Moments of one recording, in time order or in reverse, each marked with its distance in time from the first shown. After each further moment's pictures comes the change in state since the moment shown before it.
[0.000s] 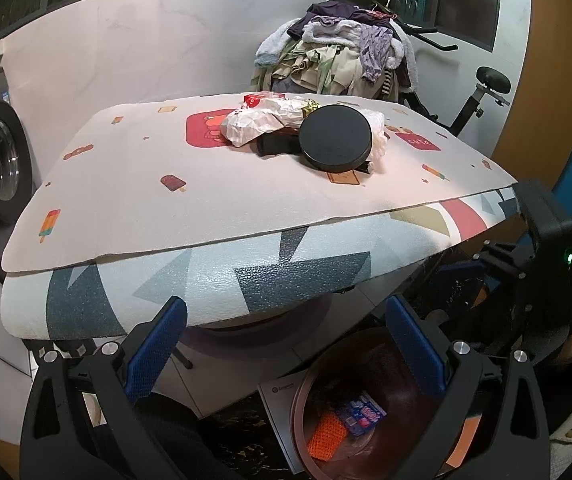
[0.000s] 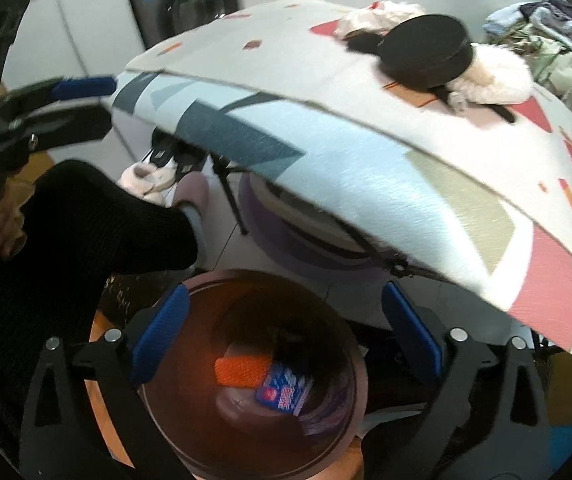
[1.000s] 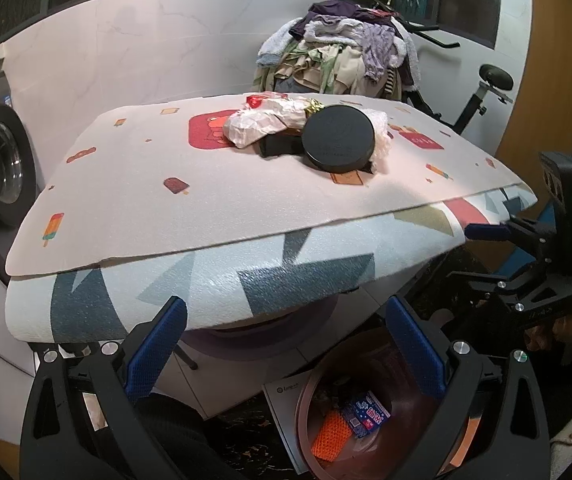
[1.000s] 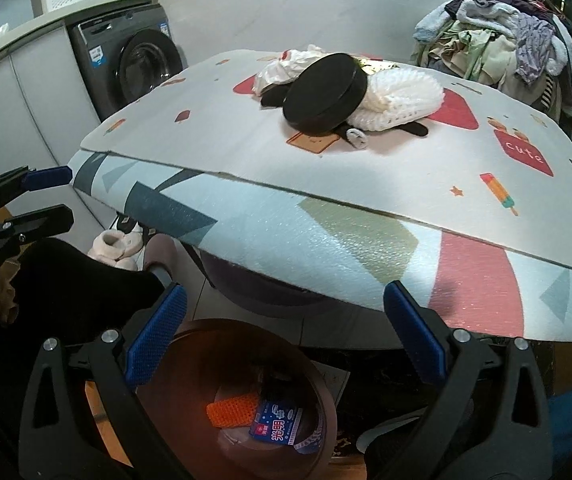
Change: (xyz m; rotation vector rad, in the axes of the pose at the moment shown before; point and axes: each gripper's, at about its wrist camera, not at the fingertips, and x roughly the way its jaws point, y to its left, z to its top) left arm -0.001 0.001 0.004 -0.005 -0.002 0.012; right arm -0.032 -0.038 0.001 0.178 -0.157 -0.094
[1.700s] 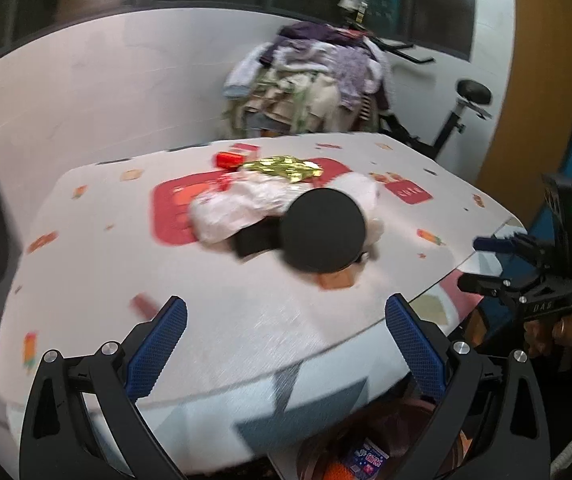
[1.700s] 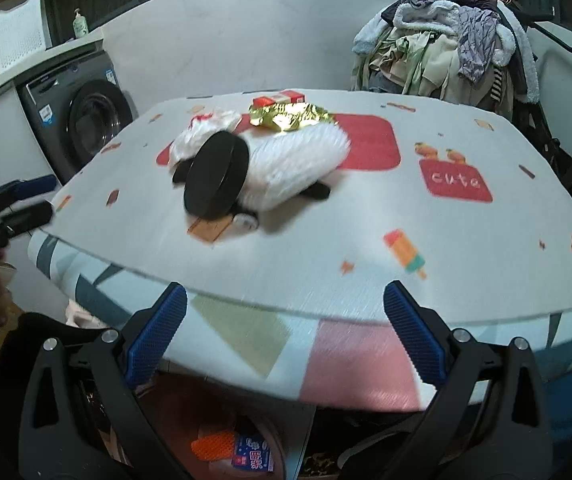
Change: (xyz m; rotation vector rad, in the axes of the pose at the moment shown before) left arm 0.041 -0.005 0.107 0.105 -0.061 -0.102; right arm -0.022 -0.080 0.057 0.138 -0.078 -0.105
